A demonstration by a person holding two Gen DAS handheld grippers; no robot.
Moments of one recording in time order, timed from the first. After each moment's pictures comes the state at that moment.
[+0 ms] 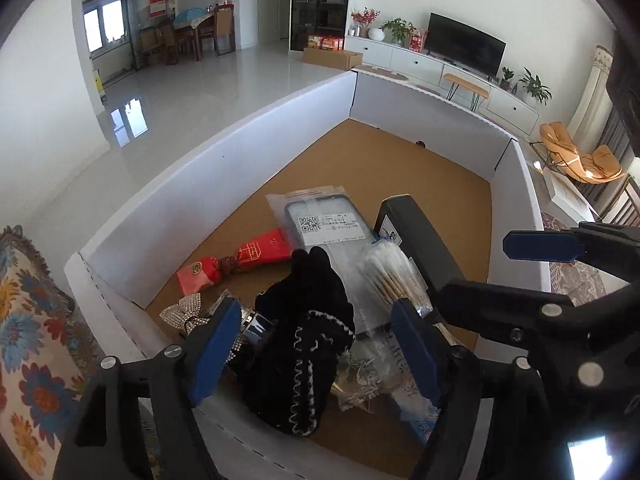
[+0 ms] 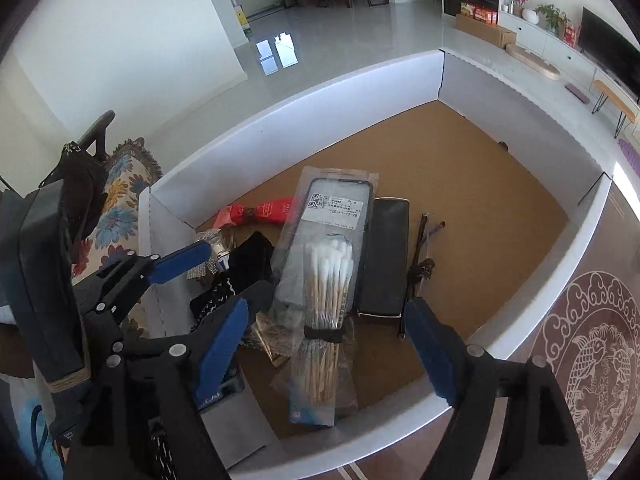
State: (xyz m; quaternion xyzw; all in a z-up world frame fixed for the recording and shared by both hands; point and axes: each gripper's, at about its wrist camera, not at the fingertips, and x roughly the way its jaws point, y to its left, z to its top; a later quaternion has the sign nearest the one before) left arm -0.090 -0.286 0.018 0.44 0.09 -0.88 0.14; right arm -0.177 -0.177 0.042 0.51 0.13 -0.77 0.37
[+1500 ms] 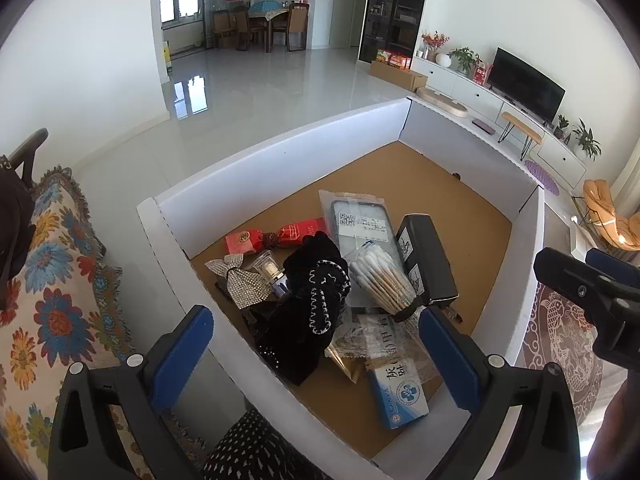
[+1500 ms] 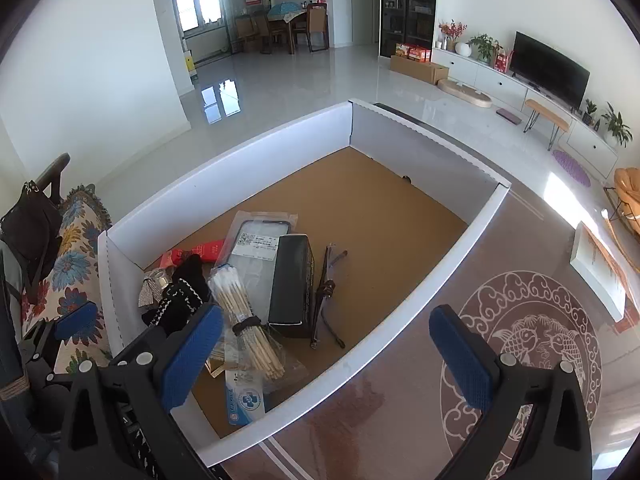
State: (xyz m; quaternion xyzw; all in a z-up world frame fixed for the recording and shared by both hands) left arm -0.050 -0.268 0.054 0.42 0.16 -0.86 0.25; right arm -0.167 -0.108 0.091 0.43 0.12 -0.85 0.28
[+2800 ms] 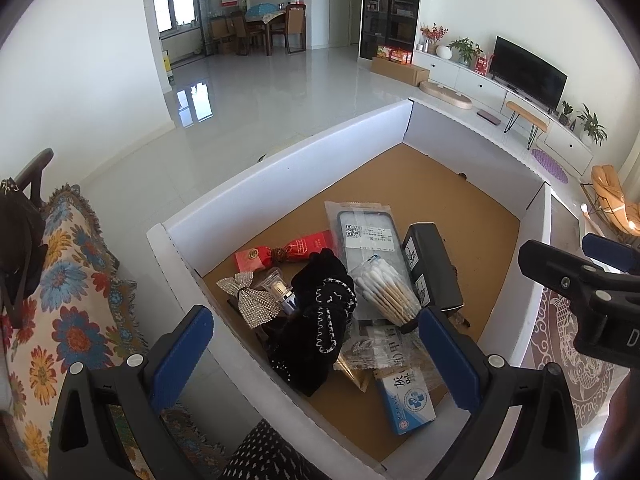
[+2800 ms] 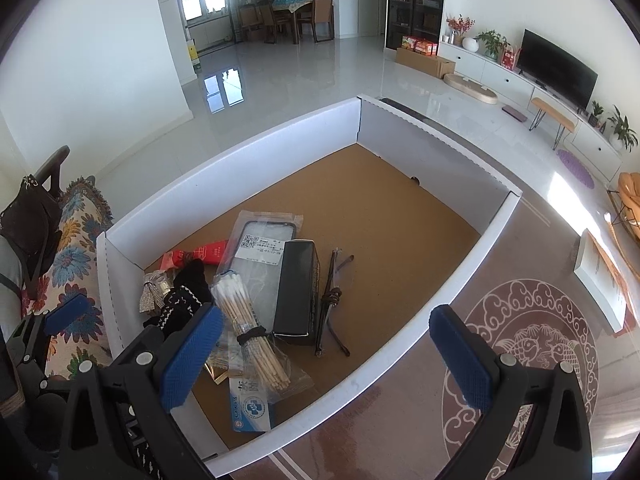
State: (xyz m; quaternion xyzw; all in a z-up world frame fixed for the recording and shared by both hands) left arm -0.063 -0.269 0.070 0.43 0.13 -0.86 0.25; right arm -0.179 -0.124 0.098 0.45 0.13 -0.84 0.29
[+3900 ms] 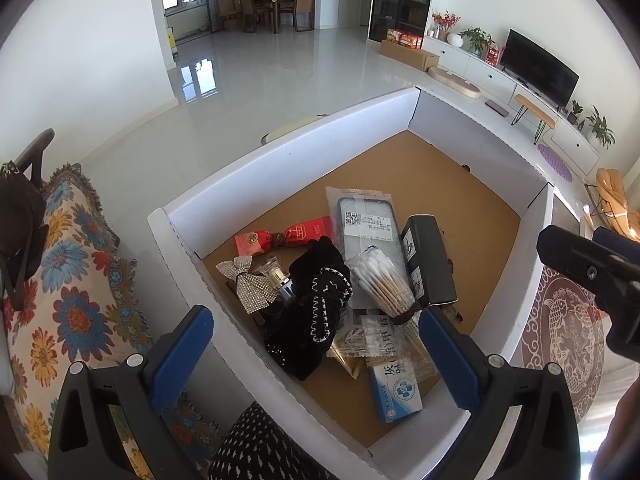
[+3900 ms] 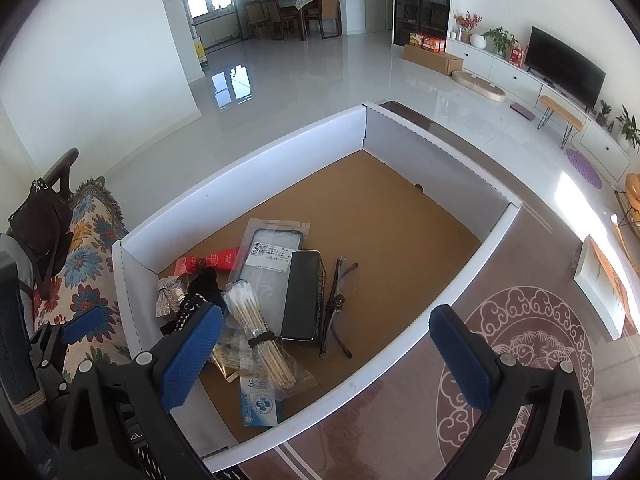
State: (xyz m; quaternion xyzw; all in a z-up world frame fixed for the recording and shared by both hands) left arm -0.068 -0.273 0.075 0.46 0.16 -0.83 0.26; right arm -0.185 -0.126 0.121 0.46 0.14 -0.83 0.30
